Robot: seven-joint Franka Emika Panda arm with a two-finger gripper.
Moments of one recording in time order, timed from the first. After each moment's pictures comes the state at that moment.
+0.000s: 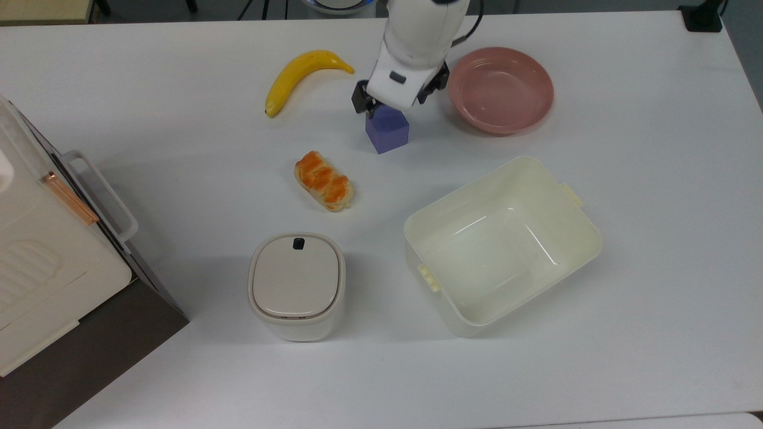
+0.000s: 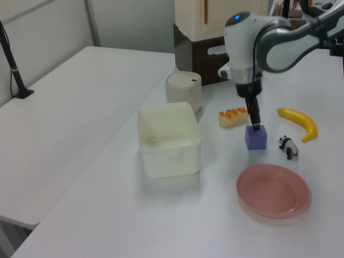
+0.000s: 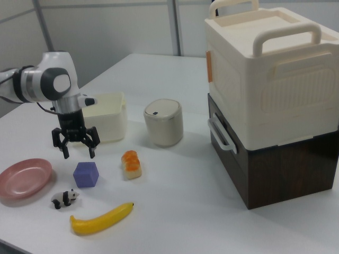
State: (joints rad) arm 0.33 0.17 -0.08 -1.94 -0.05 1.89 -0.09
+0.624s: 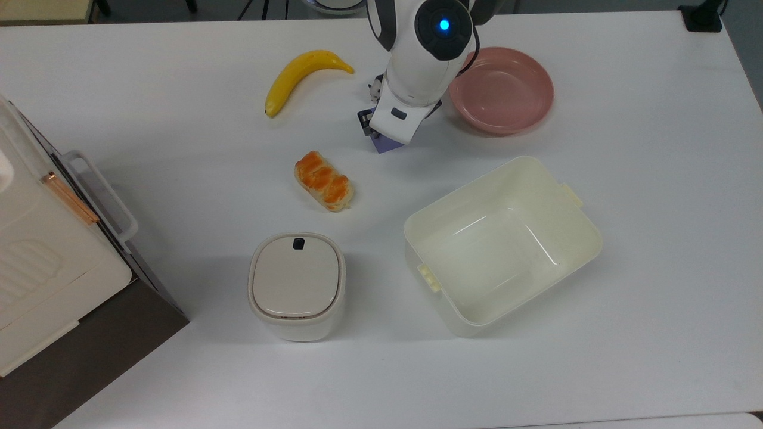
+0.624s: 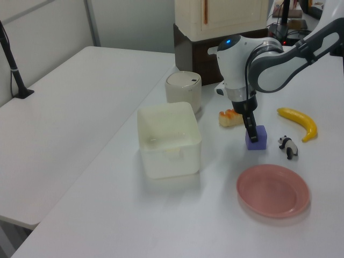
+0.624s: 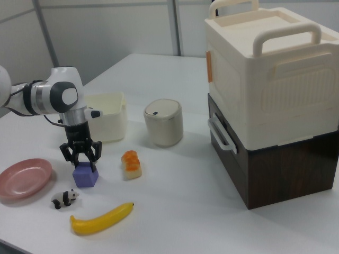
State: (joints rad) arm 0.33 0.27 -0.08 -1.94 -0.08 1.94 -0.09
